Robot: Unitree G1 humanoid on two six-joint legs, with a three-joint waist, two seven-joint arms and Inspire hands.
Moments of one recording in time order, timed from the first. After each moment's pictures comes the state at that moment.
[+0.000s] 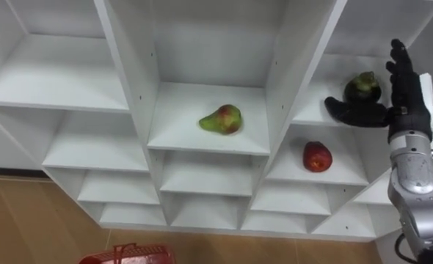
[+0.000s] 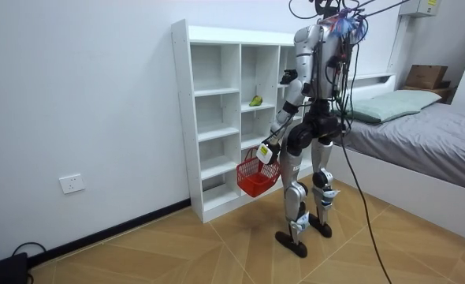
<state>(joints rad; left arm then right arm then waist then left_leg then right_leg) 0.17 0.23 0.03 1.03 -0.07 -0.04 -0.15 -0.20 -0.43 0.01 0.42 0.07 -0.14 -0.26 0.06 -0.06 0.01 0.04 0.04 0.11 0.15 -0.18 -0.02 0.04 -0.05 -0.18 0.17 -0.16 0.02</state>
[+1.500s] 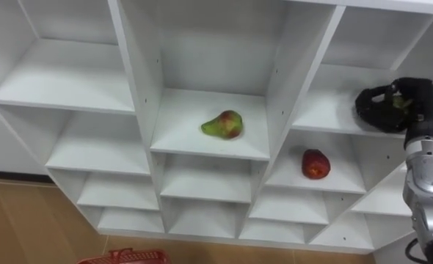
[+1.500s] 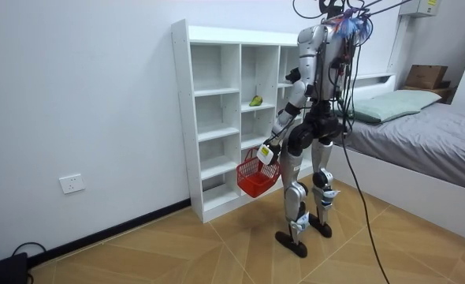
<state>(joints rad) 0.17 0.24 0.03 1.00 -0.08 -0.02 -0.13 -0.25 -0.43 -0.10 0.58 0.03 -0.15 -0.20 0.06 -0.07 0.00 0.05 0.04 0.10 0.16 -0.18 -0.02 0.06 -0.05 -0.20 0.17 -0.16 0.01</state>
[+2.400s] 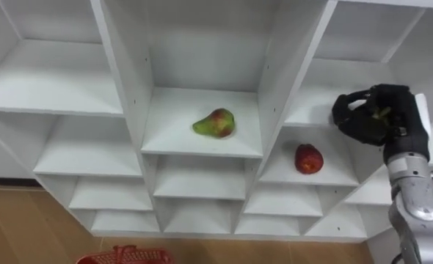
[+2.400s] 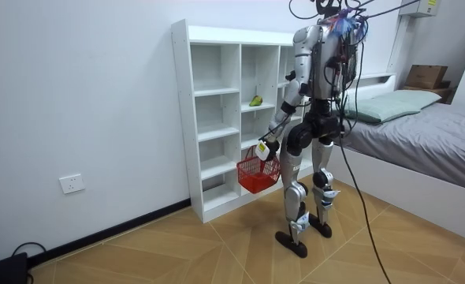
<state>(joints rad) 0.16 0.24 -0.02 0.99 -0.09 -0.05 -0.14 0.01 -0.32 -0.02 0.16 0.11 -0.17 -0.05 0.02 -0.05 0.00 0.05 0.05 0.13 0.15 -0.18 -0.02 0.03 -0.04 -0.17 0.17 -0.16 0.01</state>
